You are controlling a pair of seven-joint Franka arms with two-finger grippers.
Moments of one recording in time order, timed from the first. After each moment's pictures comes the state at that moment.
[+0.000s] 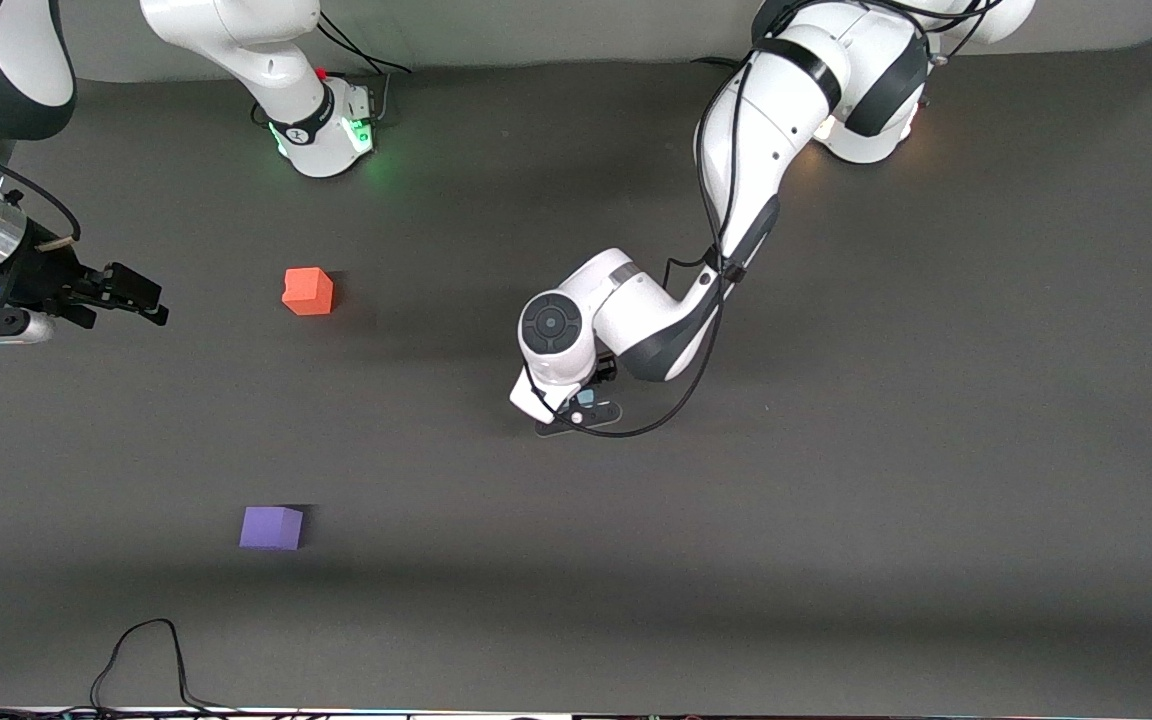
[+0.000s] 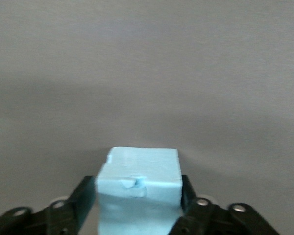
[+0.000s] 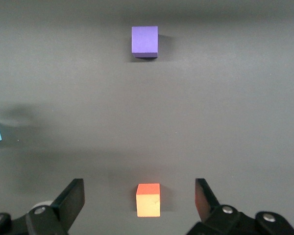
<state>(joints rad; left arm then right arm) -0.69 1.01 -0.15 -1.03 0.08 1.94 -1.03 0.05 -0.10 -0.09 -1.91 0.04 1.85 -0.02</state>
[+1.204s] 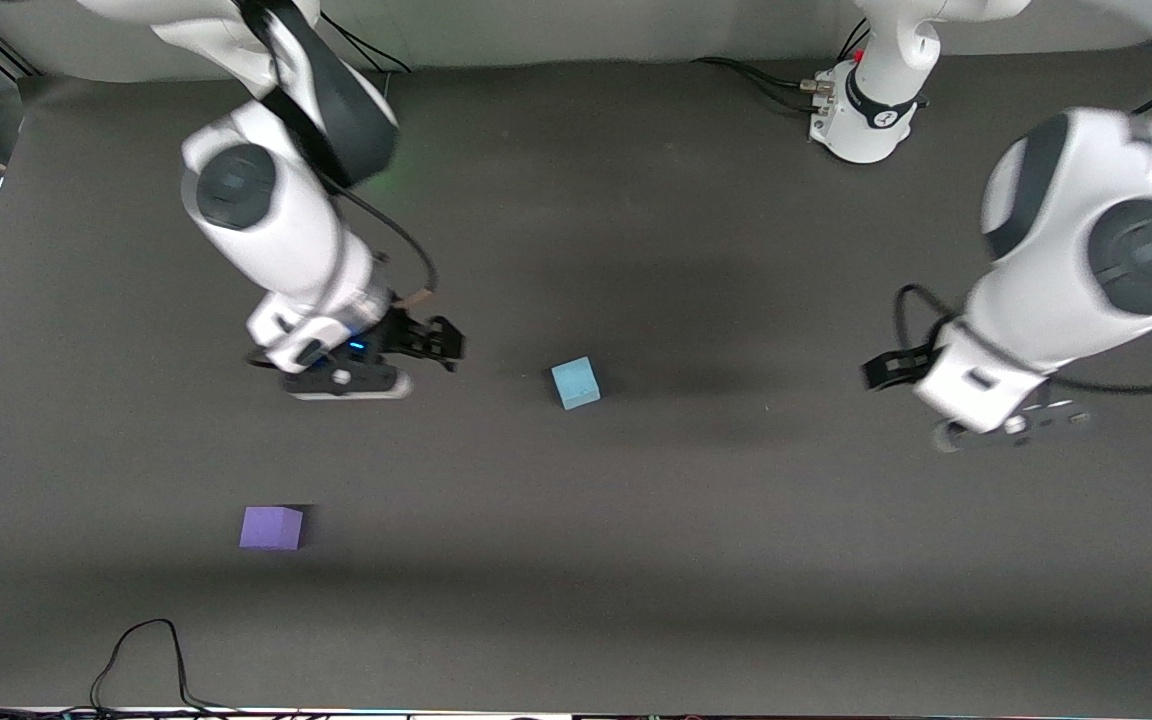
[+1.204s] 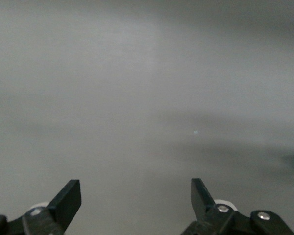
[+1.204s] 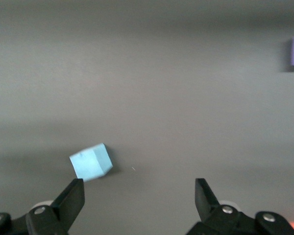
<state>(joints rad) -0.08 0.25 -0.14 -1.46 0.09 1.60 -0.34 0.06 0.38 0.54 -1.62 -0.17 2.06 0.67</state>
